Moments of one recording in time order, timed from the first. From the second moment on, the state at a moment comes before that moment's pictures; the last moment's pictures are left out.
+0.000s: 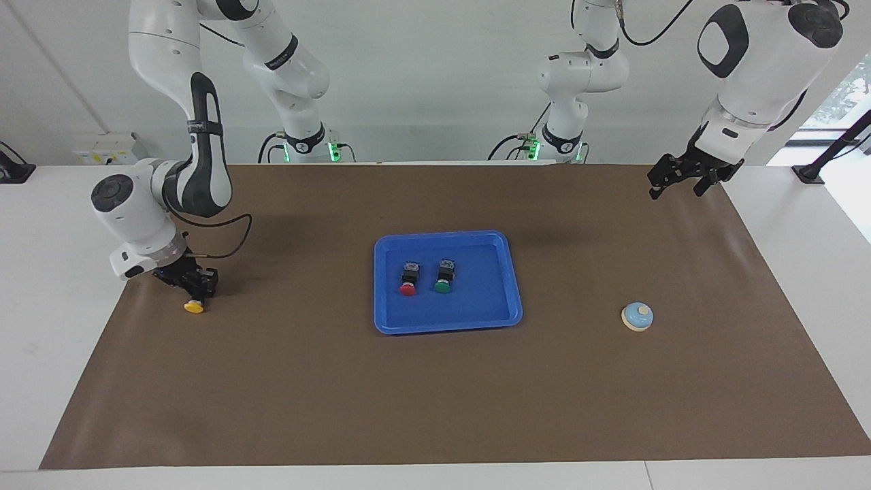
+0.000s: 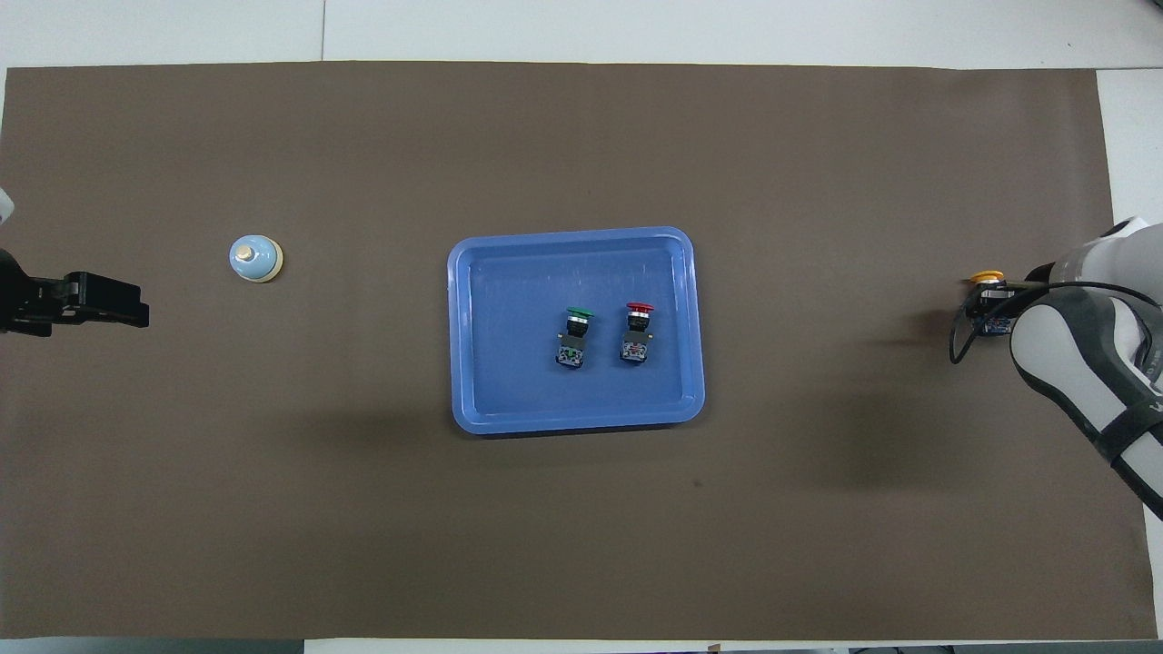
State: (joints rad) left arm -0.02 -0.09 0.01 -1.79 -0.02 1.67 -0.02; right arm -0.48 0.28 0.24 -2.05 -0.09 2.32 -0.06
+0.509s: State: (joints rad) left arm -0.02 -0.09 0.01 -1.79 -0.02 1.67 -0.02; right arm -0.15 0.26 0.25 -1.78 -0.08 1.97 0.29
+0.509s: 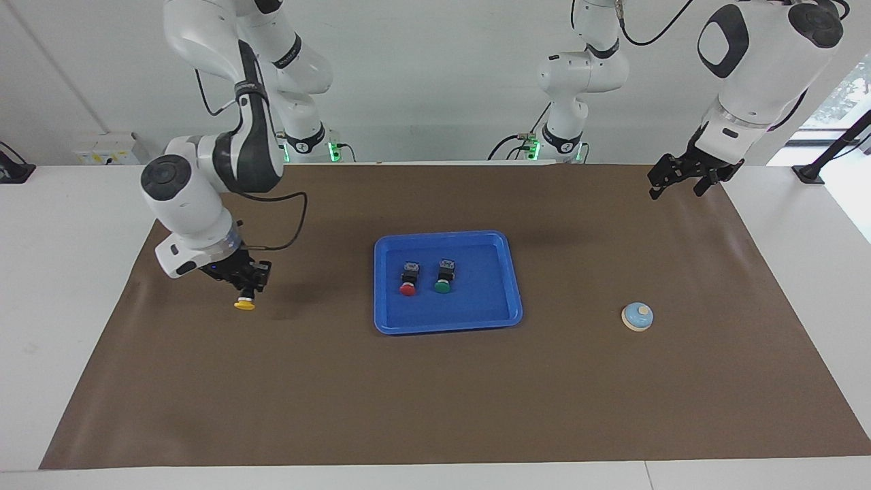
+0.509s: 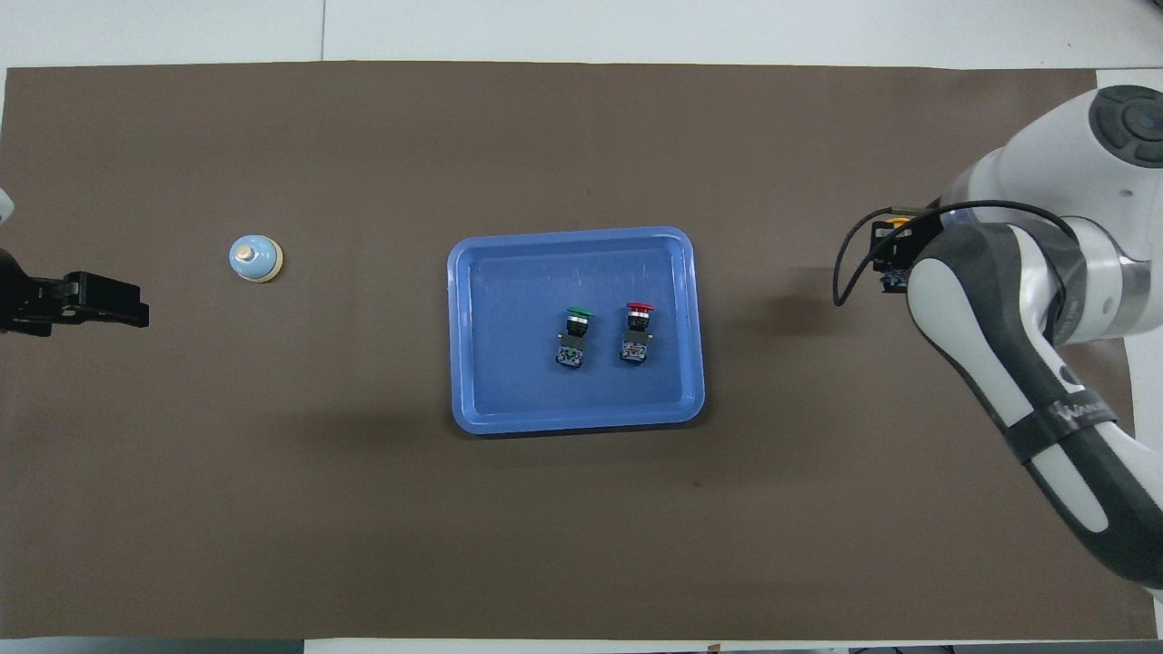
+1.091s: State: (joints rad) left arm -0.02 -0.09 0.01 -1.79 -0.02 1.67 -0.02; right arm 0.25 0.27 0.26 -1.68 -0.03 1.95 0.59
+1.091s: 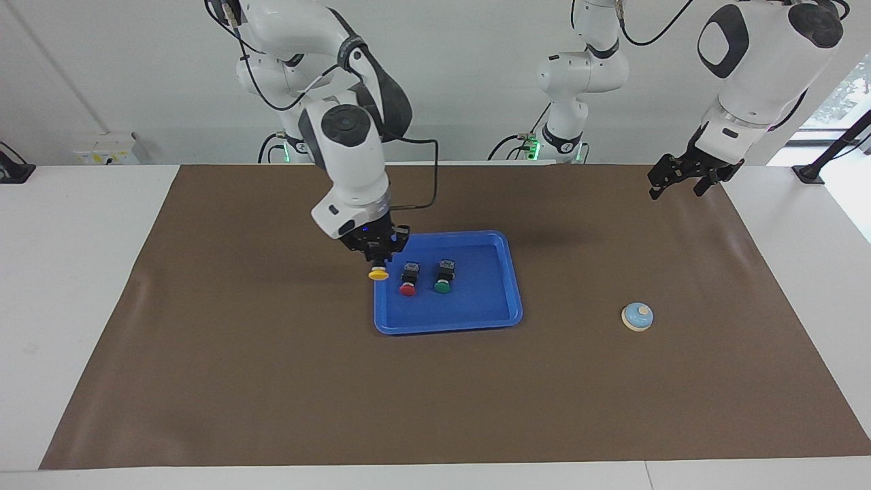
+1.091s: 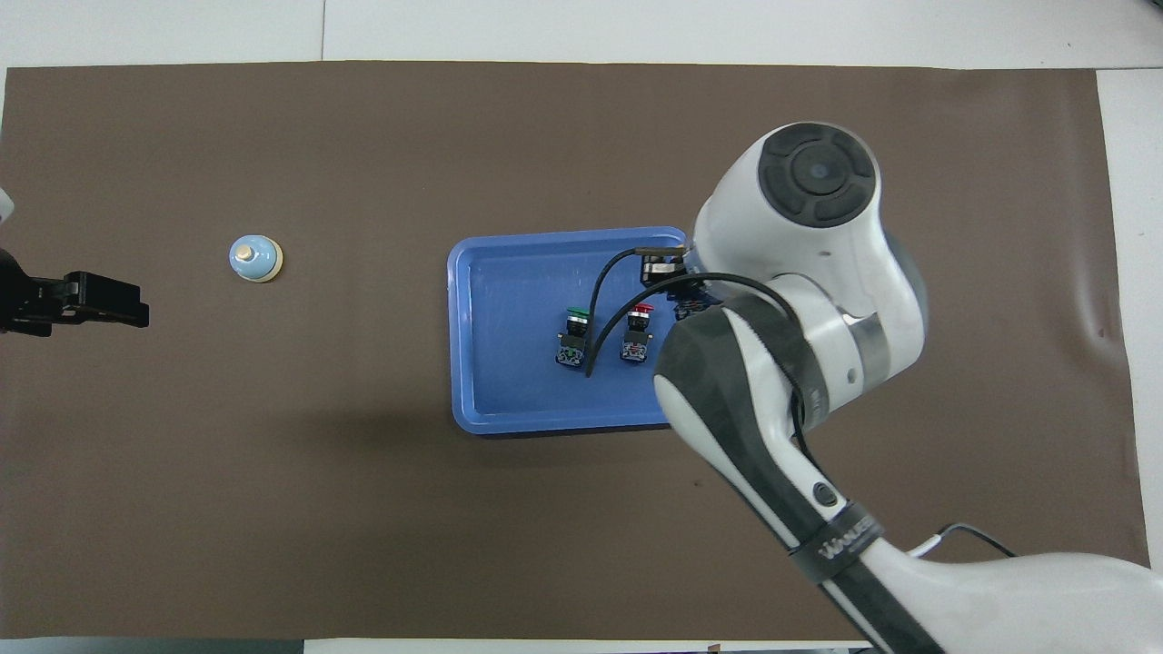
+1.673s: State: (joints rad) left arm -0.02 -0.09 0.01 -1.79 -0.02 1.67 -0.02; right arm 0.51 0.44 0.25 -1.63 -0.08 2.09 0.80
